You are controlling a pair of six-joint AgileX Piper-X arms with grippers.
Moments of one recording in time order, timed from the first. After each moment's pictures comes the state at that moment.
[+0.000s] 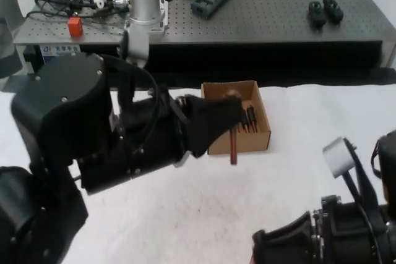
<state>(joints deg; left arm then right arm) -38.0 70.2 -33.8 -31.2 33.5 -39.3 23.1 47.5 -23.0 15.2 -40.0 13.4</state>
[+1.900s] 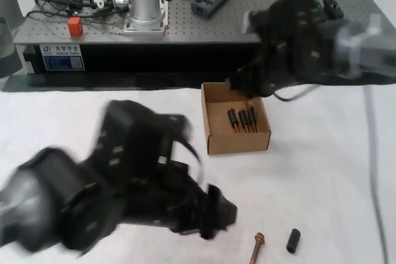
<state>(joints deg) -39.8 76.3 -37.7 3.2 24.8 -22.0 10.3 112.7 -80.9 21.9 -3.9 -1.7</state>
